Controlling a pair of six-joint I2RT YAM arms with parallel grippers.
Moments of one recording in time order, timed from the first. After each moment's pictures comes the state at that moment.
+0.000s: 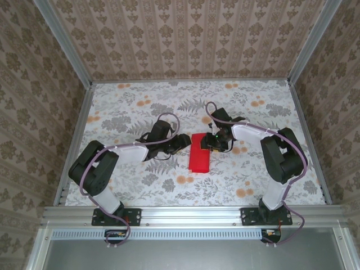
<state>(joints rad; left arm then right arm) -0.68 1.65 0.77 0.19 0.41 -0.98 0.41 1.79 1.10 -0.58 -0.33 0.50</state>
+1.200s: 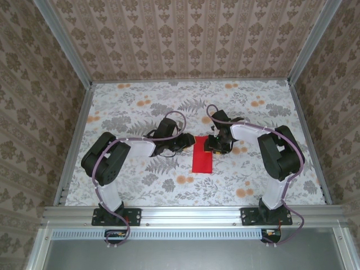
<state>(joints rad) -0.69 1.81 0.87 0.24 0.46 -0.99 0.40 1.83 1.09 -0.62 -0.26 0.54</state>
